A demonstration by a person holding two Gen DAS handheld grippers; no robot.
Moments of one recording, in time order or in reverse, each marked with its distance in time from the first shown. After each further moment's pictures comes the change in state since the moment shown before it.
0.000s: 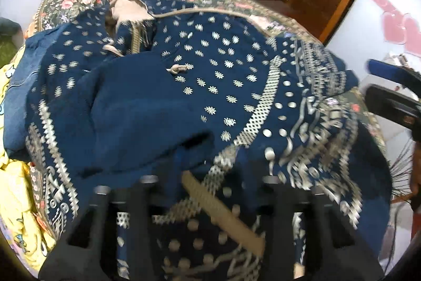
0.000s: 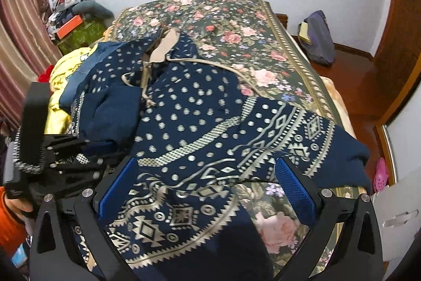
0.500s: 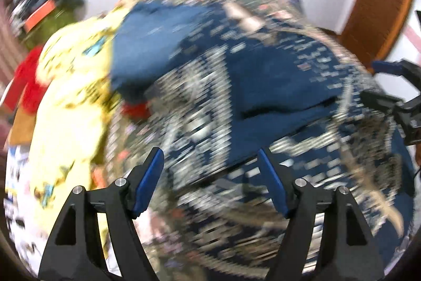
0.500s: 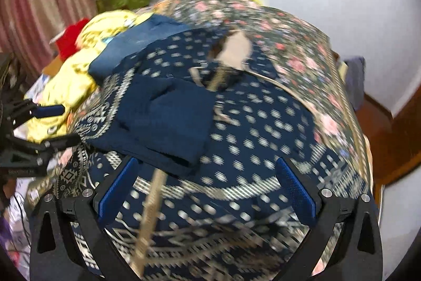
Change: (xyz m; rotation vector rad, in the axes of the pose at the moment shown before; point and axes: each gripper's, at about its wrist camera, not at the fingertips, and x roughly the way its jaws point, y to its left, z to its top) left arm -0.068 0.141 -0.088 -0.243 -0.076 0.250; right arm 0.048 0.125 0.018 -0.365 0.028 0.027
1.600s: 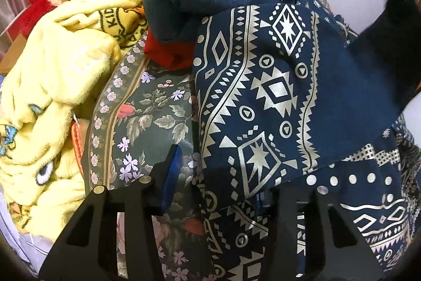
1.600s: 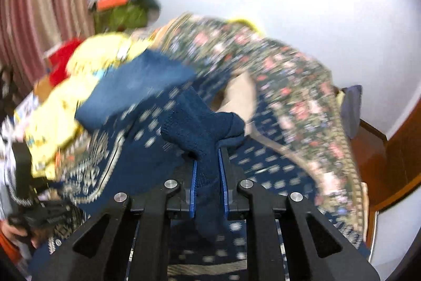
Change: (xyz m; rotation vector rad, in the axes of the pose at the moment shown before) left arm 0.075 0.042 -0.026 -0.264 0.054 -0.008; right arm -0.017 -0.037 0.069 0.085 -0.183 -0.067
